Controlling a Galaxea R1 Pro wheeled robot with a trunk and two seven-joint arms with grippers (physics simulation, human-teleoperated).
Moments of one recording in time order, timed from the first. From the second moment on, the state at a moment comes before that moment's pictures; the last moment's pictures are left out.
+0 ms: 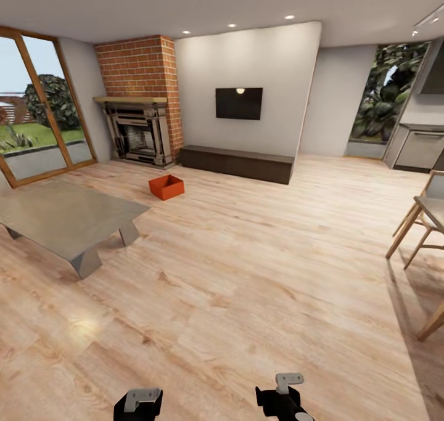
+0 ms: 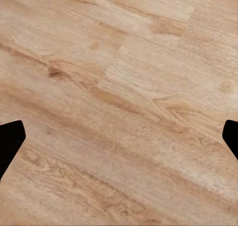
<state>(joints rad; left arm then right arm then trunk) -0.33 -0.01 0.03 -0.25 0.01 -0.42 -0.02 -0.47 0.11 0.02 -0.13 0.01 -0.20 -0.02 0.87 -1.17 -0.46</state>
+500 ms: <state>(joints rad) -0.33 -0.01 0.03 -0.25 0.01 -0.42 -0.02 -0.47 0.11 0.02 -0.13 0.01 -0.20 -0.02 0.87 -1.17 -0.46</state>
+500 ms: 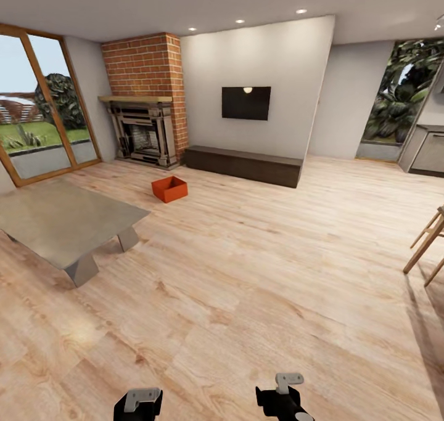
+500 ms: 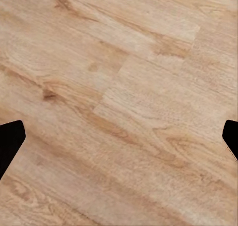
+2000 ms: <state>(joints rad) -0.33 -0.01 0.03 -0.25 0.01 -0.42 -0.02 -0.47 0.11 0.02 -0.13 0.01 -0.20 -0.02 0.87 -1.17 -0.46</state>
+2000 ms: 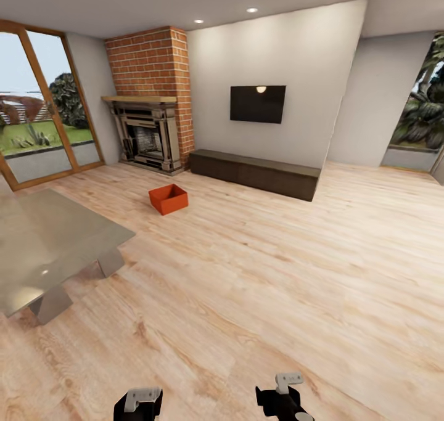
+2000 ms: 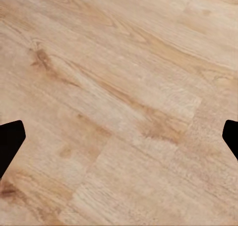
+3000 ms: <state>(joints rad) -0.33 -0.01 0.03 -0.25 0.01 -0.42 -0.02 -0.47 0.11 0.02 -0.13 0.01 -0.20 -0.02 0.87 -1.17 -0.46</state>
